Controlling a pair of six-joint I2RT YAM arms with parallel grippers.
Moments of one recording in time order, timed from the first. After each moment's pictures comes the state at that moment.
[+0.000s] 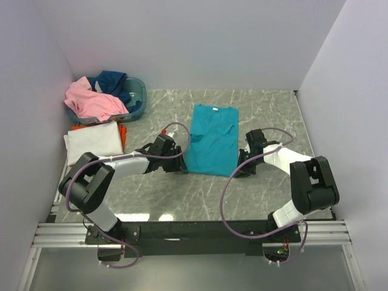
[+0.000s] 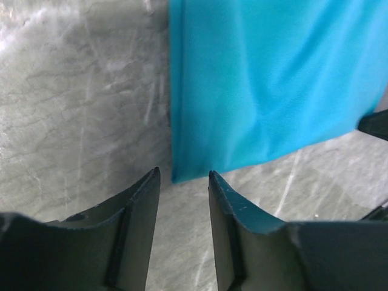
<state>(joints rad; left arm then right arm) -0.62 1.60 0.79 -0.04 0.16 -0.70 0.22 1.54 0.78 -0.52 -0.26 0.51</state>
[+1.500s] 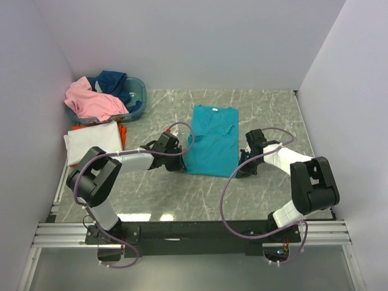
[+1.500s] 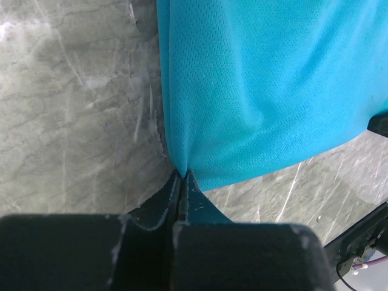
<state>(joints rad) -0.62 1.70 0.86 -0.07 0.19 -0.67 0.22 1.54 0.79 -0.55 -0.21 0.51</state>
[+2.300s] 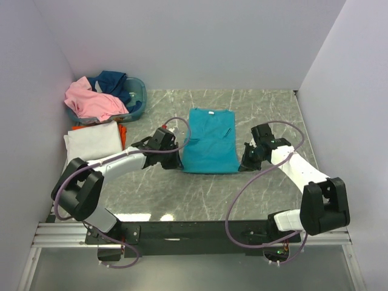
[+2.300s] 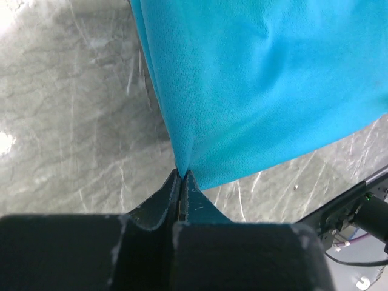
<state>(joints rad) -0.62 1.54 0.90 -0.27 0.18 -0.67 0.22 1.35 0.84 -0.67 -0.19 0.51</state>
